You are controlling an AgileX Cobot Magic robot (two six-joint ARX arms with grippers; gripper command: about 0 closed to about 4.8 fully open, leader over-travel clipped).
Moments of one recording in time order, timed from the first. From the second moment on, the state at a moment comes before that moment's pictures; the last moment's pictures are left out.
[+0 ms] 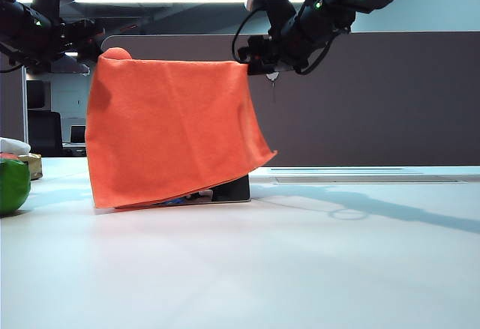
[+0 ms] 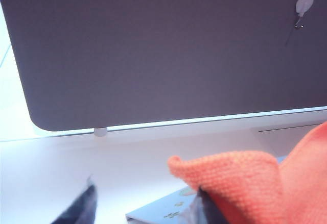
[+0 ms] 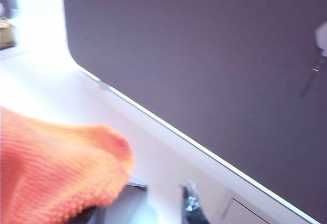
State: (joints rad) left arm 0.01 1.70 1.17 0.40 0.36 -0.06; right arm 0.42 1.99 1.59 0.23 -0.14 -0.24
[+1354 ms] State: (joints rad) left arm -0.01 1.70 1.17 0.40 0.36 -0.07; right arm 0.39 1.99 1.59 0.15 -0.15 -0.27
